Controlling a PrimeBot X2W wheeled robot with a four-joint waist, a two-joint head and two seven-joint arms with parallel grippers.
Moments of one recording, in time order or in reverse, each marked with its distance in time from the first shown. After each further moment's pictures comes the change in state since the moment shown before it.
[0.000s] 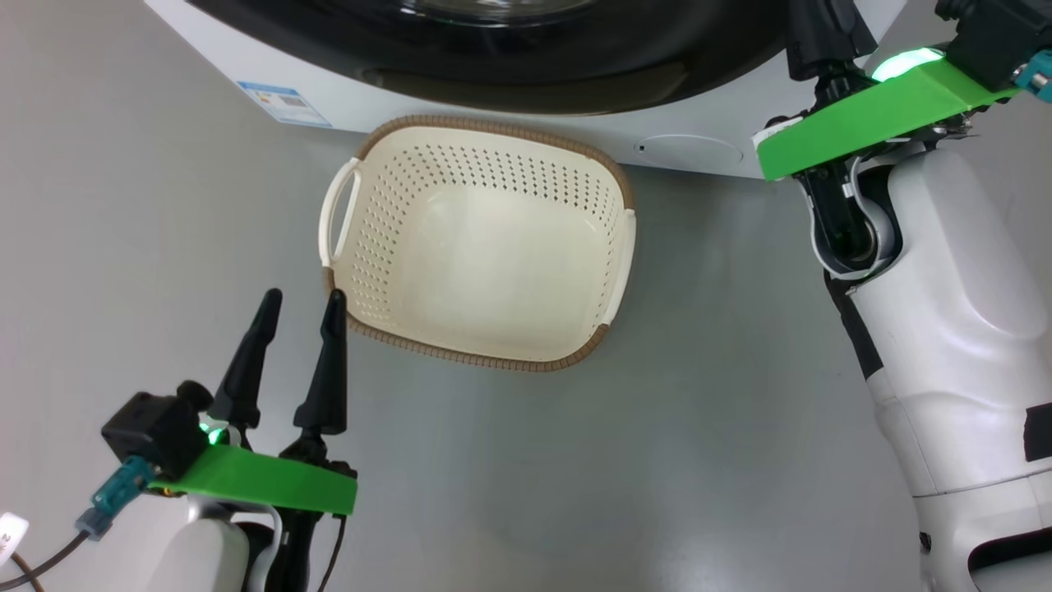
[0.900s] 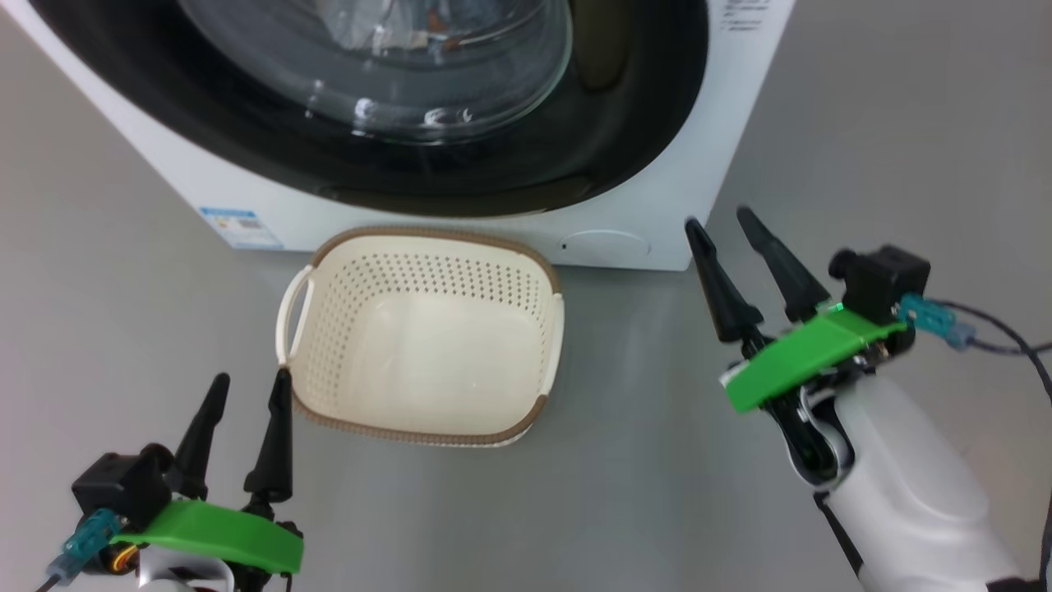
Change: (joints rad) left arm 0.087 0.071 0.047 0.107 0.003 0.000 0.000; right arm 0.360 -0.038 0.120 0.002 0.002 -0.002 0.000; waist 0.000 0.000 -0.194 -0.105
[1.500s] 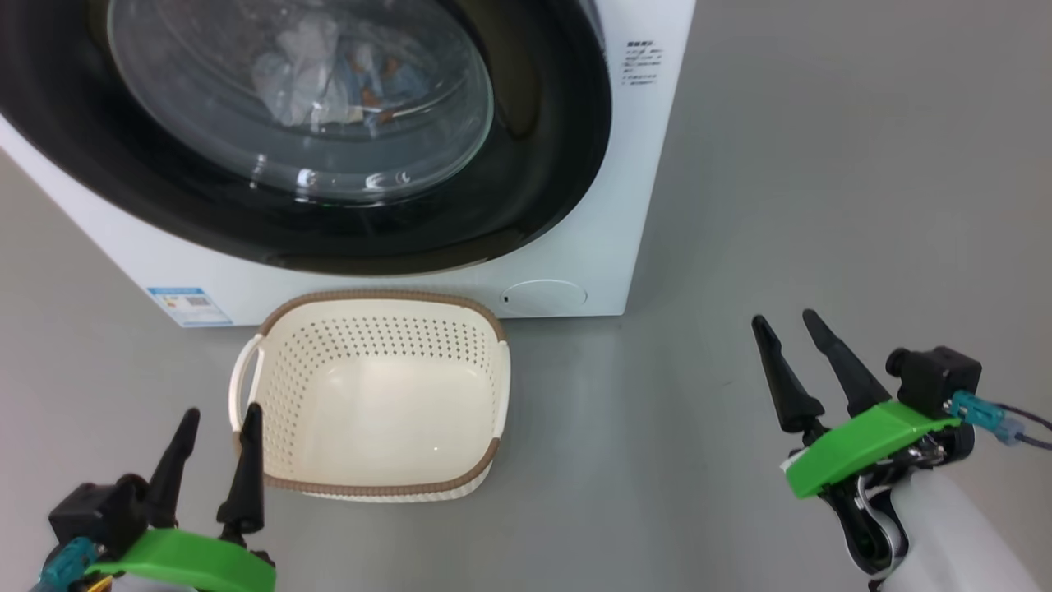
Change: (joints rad) left arm 0.052 0.032 0.033 0.029 0.012 0.000 0.000; right arm 0.215 -0.058 -0.090 -0.028 -0.009 0.000 0.000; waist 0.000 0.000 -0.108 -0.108
